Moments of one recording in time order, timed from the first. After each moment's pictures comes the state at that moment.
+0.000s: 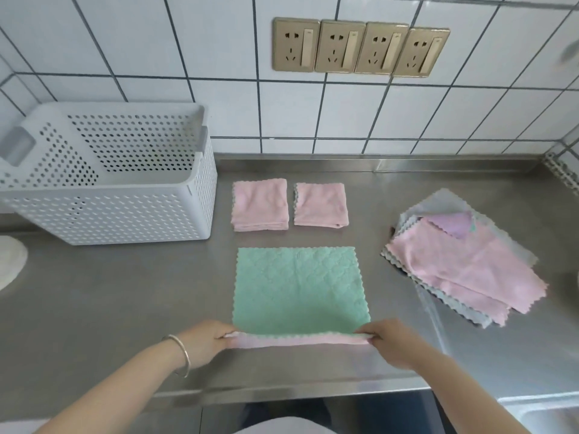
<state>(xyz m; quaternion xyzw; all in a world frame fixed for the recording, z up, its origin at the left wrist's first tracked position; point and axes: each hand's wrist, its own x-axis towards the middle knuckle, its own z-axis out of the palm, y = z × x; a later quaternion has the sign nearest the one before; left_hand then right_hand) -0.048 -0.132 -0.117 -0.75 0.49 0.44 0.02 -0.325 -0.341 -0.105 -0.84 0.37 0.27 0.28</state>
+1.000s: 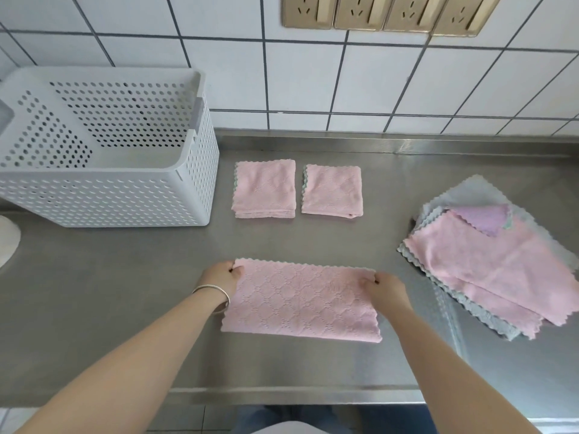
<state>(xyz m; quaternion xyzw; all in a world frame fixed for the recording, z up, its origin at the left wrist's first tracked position) -0.014 -0.214 -0.168 -0.91 0.21 0.33 -0.14 -0.262 -0.400 -0.158 -0.71 0.60 0.07 0.36</state>
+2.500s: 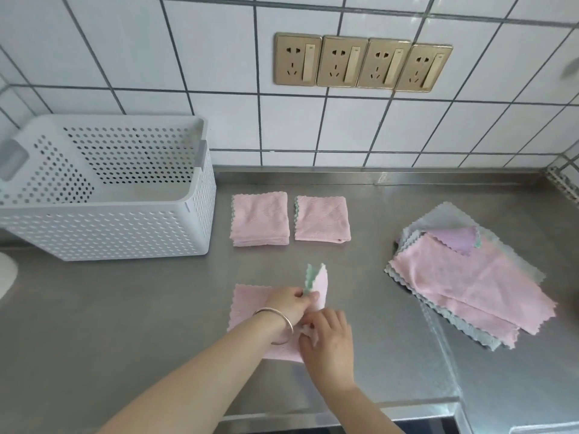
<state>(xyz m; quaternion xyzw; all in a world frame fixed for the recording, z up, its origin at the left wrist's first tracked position) -0.116 -0.265 -0.086 -0.76 0.27 0.50 -0.33 -0.230 -0.270 -0.136 -0.85 0.40 -0.28 0.21</state>
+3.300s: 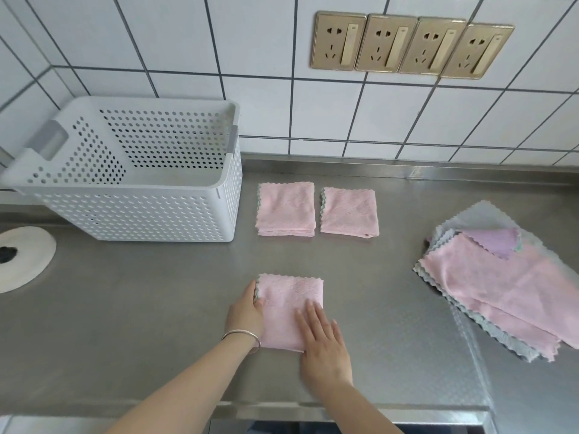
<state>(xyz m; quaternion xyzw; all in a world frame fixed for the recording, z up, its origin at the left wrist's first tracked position) -0.056 -0.186 -0.159 -0.89 0.15 0.31 -0.29 -0.214 -0.242 -0.199 -0.94 0.32 -0.01 0.13</state>
